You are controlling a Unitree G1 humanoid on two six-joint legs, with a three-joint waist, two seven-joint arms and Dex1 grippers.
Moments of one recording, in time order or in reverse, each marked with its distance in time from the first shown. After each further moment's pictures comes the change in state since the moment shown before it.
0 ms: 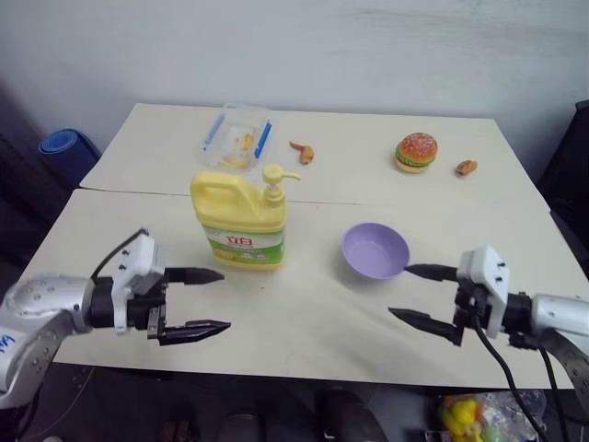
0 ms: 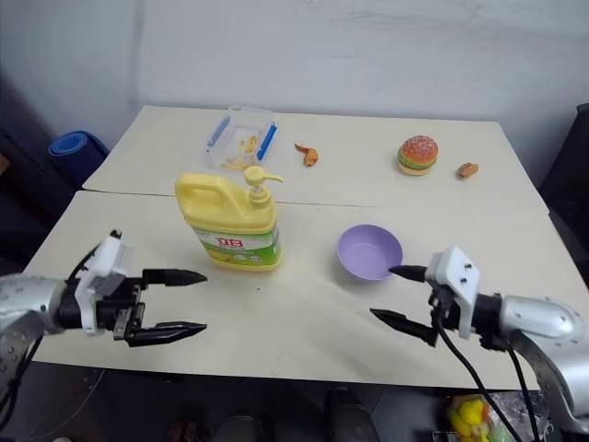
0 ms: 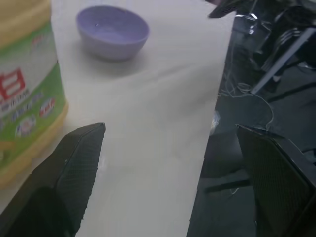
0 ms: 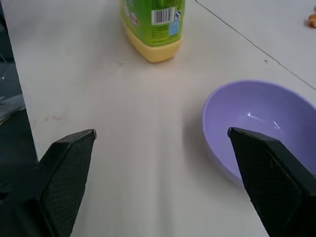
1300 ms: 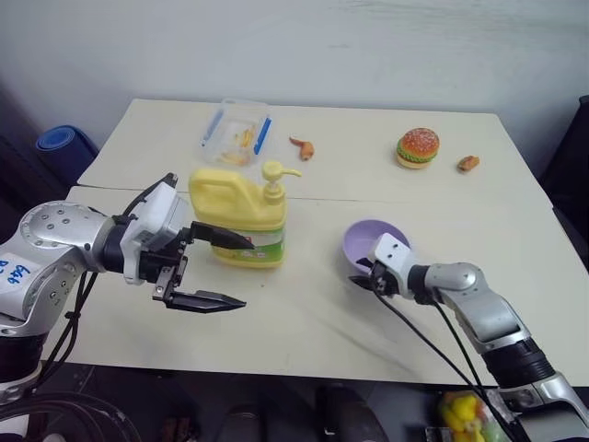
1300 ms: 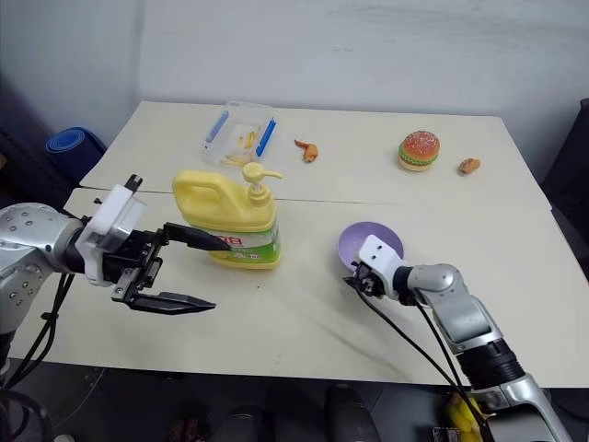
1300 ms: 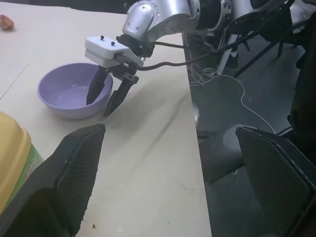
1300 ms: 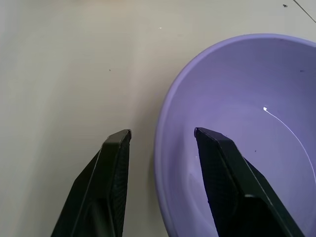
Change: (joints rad) left arm -0.346 0.004 -0.183 0.106 0.024 -0.028 -0.155; right arm -0.362 0.250 0.415 0.464 -0.440 -0.115 -0.142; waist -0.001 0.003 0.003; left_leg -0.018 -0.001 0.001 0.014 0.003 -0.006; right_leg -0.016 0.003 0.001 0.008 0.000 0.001
